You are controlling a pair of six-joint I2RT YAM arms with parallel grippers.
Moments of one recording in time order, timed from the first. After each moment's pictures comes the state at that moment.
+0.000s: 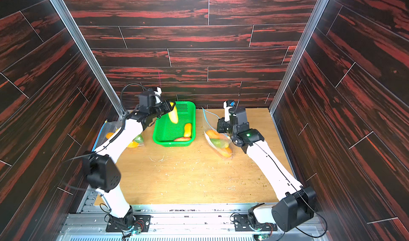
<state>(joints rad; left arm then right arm) -0.28 1.77 1.60 -0.09 0.25 -0.66 0.42 1.37 1.34 -0.44 -0.03 0.30</state>
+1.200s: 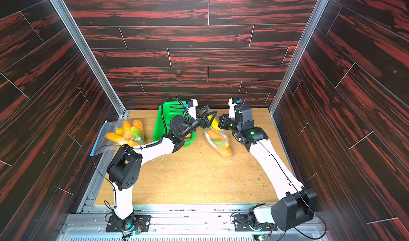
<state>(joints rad) -0.64 1.98 1.41 0.83 0.29 -0.52 0.36 1.37 1.35 -0.42 -0.17 0.46</state>
